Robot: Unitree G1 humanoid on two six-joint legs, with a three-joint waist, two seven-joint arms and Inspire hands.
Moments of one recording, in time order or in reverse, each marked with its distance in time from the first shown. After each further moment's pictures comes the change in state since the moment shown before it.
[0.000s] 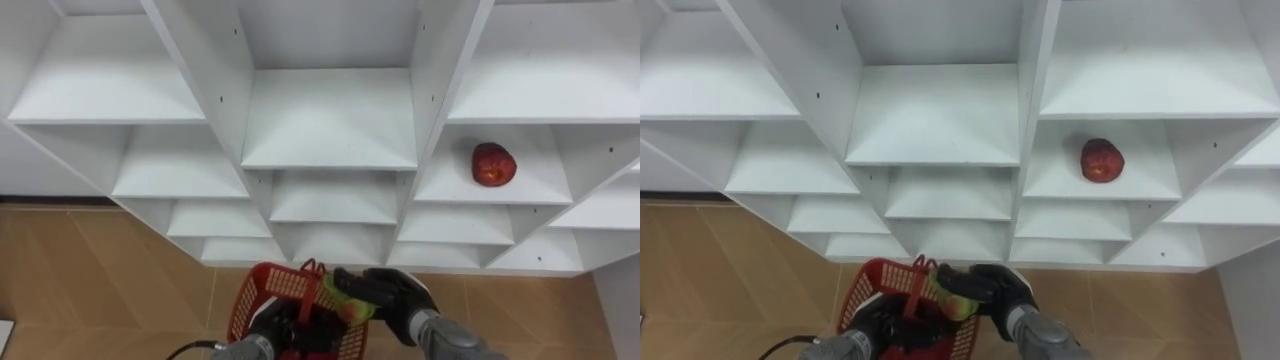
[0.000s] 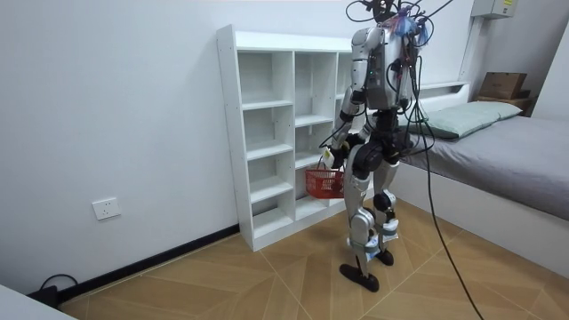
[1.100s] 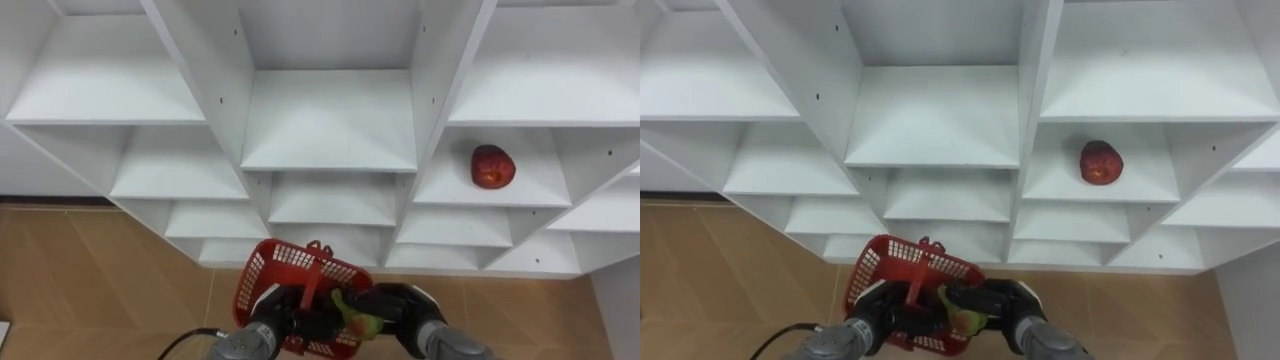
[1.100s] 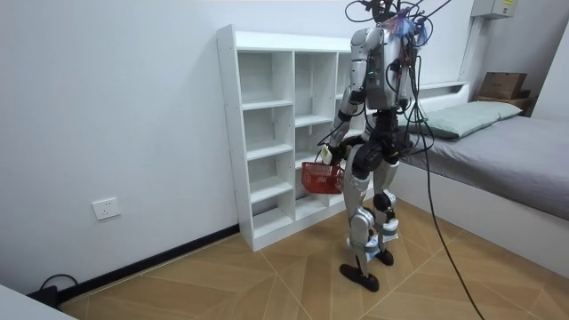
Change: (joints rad) left arm -0.013 0.010 -0.002 -0.036 0.000 0.003 -0.012; right arm -0.020 -0.009 -0.003 0.110 -0.007 -0.001 -0.004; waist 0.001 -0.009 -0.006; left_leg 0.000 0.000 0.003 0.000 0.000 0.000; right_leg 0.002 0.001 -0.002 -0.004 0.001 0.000
